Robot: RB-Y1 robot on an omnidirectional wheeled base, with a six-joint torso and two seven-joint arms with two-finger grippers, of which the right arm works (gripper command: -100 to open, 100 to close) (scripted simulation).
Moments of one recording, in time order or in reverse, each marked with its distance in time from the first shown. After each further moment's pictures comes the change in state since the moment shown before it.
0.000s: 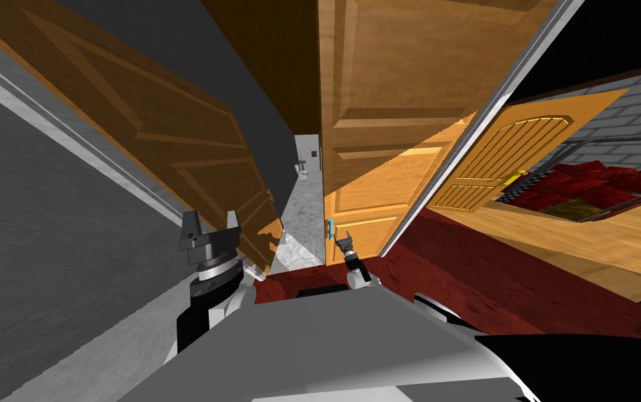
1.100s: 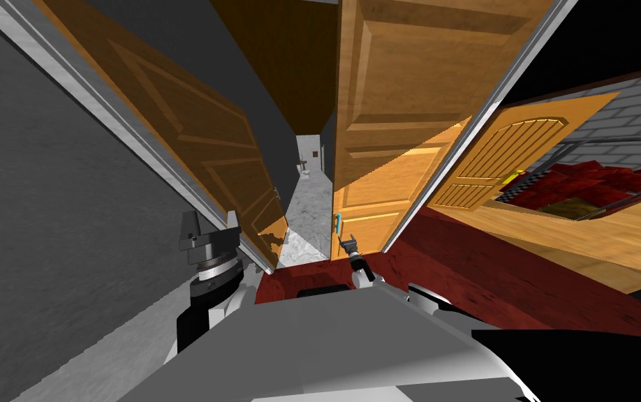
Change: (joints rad) arm -0.081 -0.036 0.121 0.188 -0.143 -0.044 -0.177
